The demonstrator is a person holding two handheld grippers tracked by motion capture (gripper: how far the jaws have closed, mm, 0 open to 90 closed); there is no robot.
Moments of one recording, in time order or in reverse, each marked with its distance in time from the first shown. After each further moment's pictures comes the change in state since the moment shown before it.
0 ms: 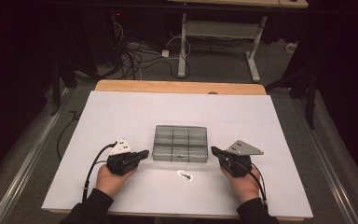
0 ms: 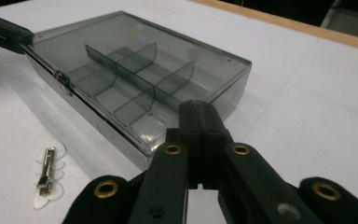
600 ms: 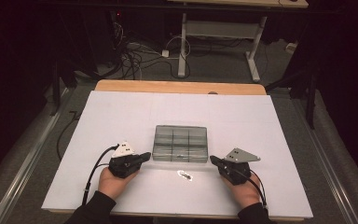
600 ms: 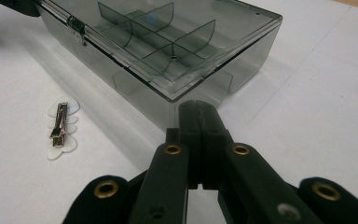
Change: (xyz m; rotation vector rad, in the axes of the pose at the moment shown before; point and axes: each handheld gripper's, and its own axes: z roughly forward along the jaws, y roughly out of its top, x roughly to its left) left arm -0.007 0.000 0.006 0.017 0.005 -0.009; right arm 0.007 -0.019 0.000 0.066 0.046 -0.032
